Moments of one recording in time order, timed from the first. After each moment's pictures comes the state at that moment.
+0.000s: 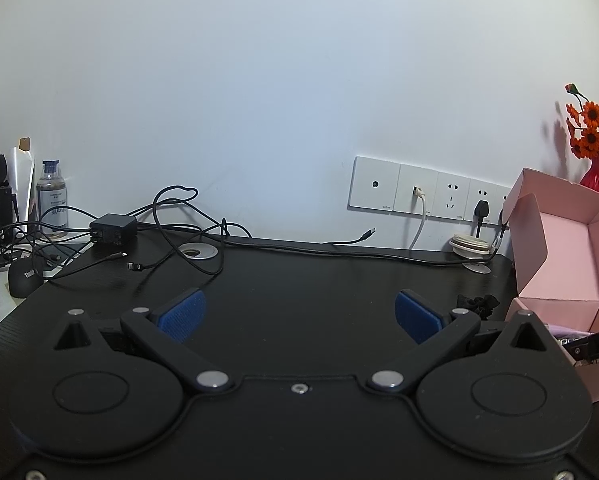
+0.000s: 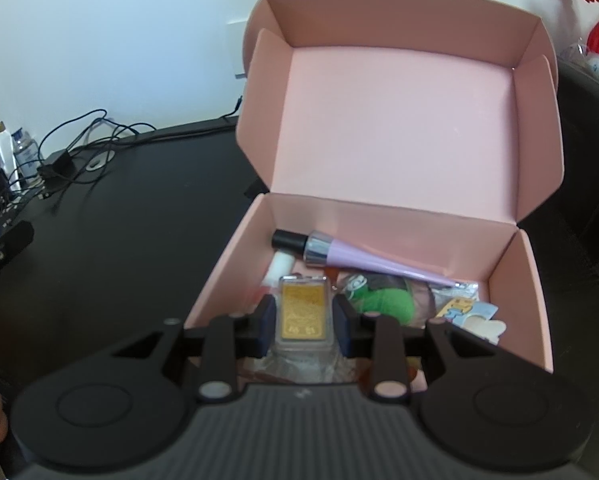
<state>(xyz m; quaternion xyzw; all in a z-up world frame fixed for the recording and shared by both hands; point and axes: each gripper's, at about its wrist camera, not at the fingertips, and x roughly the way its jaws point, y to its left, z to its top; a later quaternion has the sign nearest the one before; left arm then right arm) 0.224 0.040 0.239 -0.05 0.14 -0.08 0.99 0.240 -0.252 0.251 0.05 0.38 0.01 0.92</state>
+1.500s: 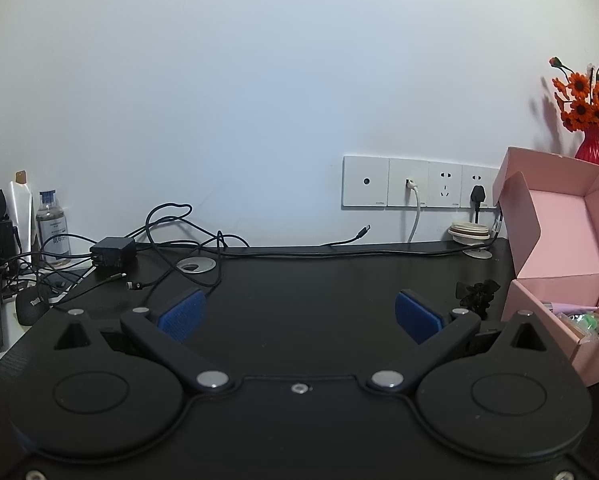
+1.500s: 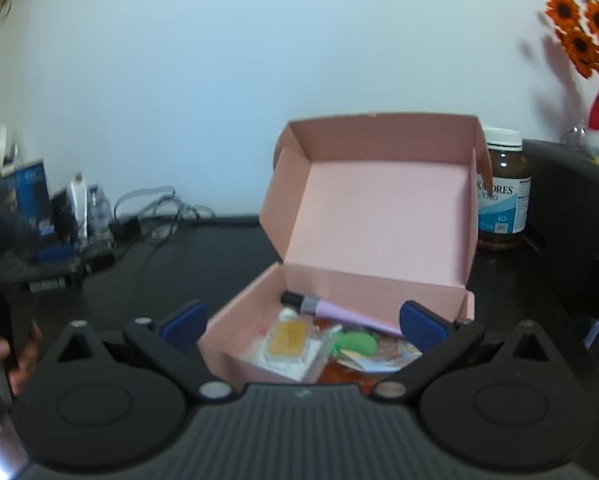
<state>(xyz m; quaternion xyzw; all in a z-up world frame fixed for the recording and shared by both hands) 0.218 0.023 0.238 0.00 0.13 -0.07 0.99 0.171 -0.300 0.264 0.03 0.21 0.11 0.97</state>
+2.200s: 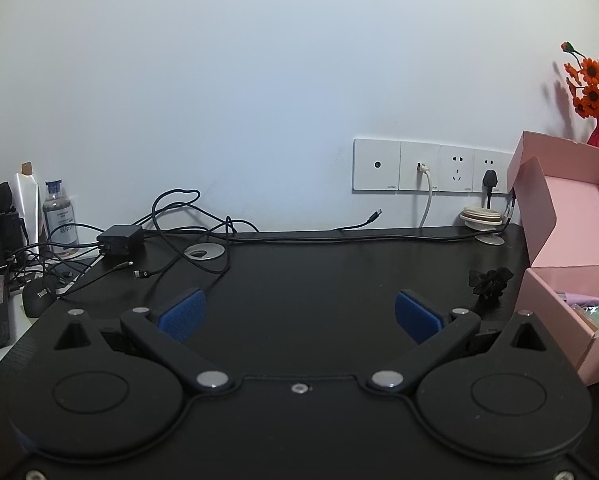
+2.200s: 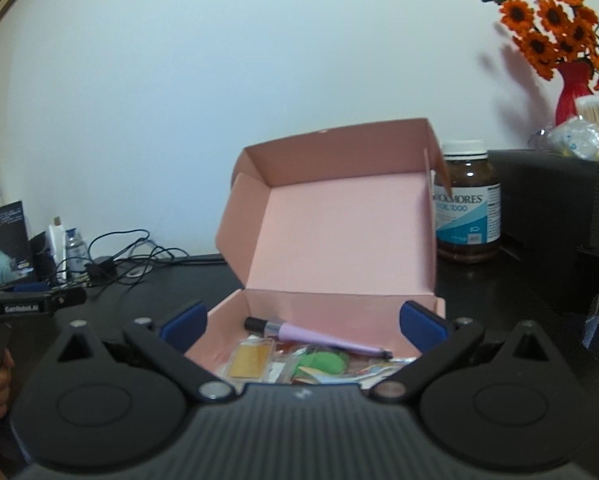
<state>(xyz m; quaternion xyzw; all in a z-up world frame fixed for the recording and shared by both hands) 0.225 0.020 0.237 0.01 0.15 -0.06 0.99 0.170 -0.318 0.239 0.08 0.13 0.07 0.99</state>
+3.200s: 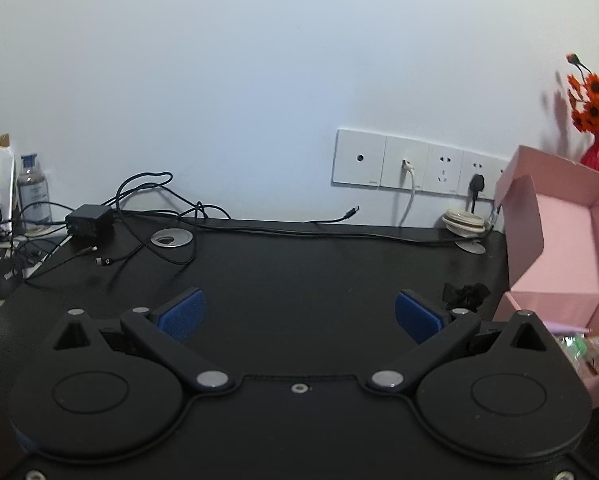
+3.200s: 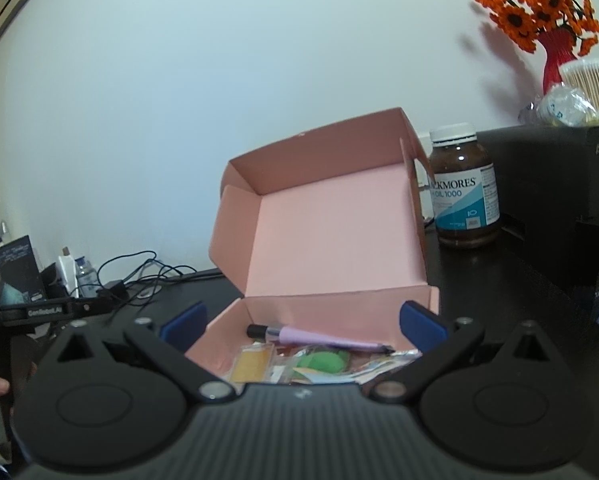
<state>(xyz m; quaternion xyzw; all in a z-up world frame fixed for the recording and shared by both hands) 0.247 0.002 0.247 -0.03 0.19 -0.07 0.98 0.171 -0.336 0.235 0.13 0.13 0.08 0.98</state>
